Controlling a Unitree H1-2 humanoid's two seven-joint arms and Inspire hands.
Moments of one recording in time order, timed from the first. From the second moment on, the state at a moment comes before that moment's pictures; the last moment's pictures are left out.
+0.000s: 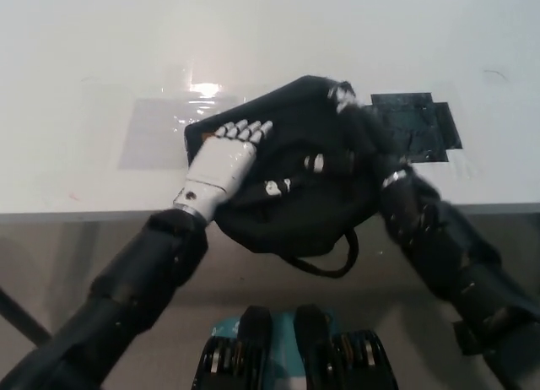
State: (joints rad) left_arm -0.82 0.22 -0.56 0.87 0.84 -0.18 0.45; right_arm -0.91 -0.13 0.40 0.98 -0.42 -0.29 -0.31
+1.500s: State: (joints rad) left_arm -0.17 0.32 -0.14 -0.75 0.40 0.00 -0.02; right_arm -0.30 -0.23 0.07 -0.70 -0.19 0.07 -0.04
